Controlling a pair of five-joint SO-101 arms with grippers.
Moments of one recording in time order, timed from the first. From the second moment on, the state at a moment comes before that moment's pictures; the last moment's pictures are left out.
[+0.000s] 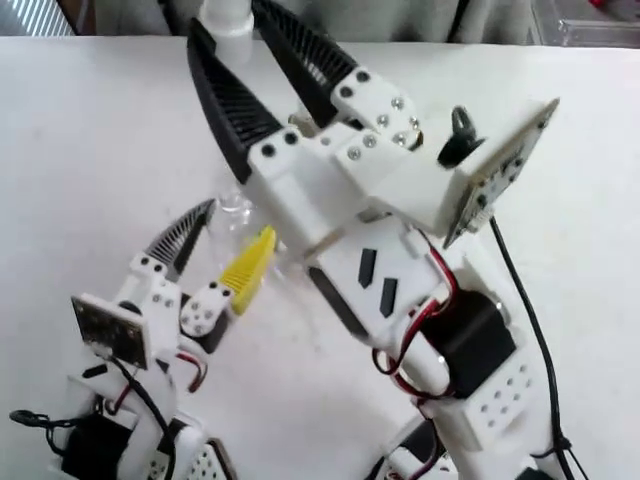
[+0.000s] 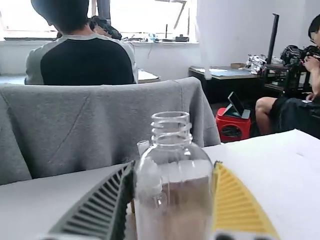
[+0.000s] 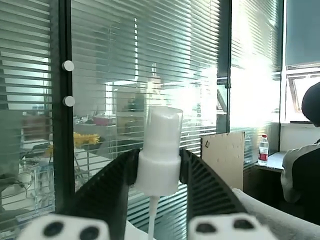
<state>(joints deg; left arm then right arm) 16.6 -101.7 69.5 40.7 2.2 -44.7 -38.7 -0.6 25.7 -1.2</state>
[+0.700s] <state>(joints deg) 15.4 -101.2 69.6 39.6 2.3 -45.1 -35.0 6.6 12.4 -1.3</state>
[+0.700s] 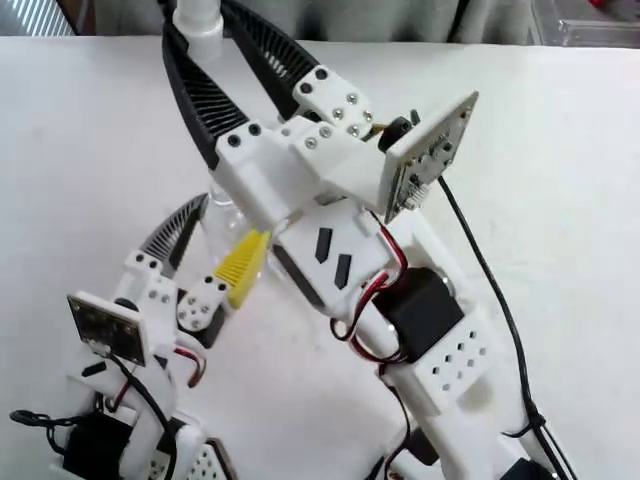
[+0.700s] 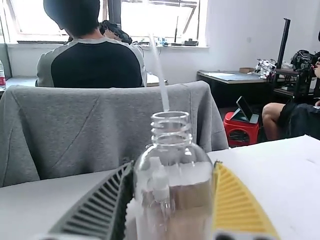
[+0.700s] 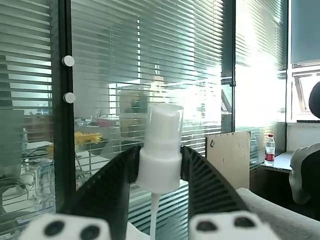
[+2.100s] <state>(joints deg) 15.0 -101.3 69.6 39.6 2.3 -48.1 -52.3 35.8 22.9 -1.3</state>
